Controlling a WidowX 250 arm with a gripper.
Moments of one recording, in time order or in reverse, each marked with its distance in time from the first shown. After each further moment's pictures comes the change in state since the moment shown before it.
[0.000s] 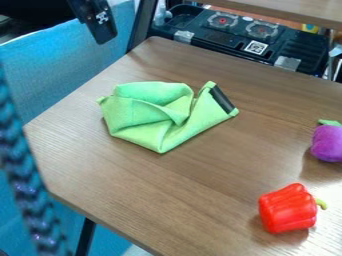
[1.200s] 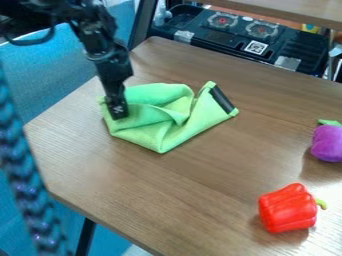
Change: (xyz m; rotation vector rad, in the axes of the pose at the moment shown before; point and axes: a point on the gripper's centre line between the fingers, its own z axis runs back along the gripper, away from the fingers) arm -0.028 0.005 -0.149 -0.028 0.134 -0.251
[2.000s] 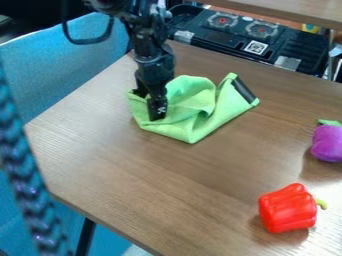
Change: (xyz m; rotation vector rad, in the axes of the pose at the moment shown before) arm 0.053 -0.004 -0.028 -0.018 0.061 0.076
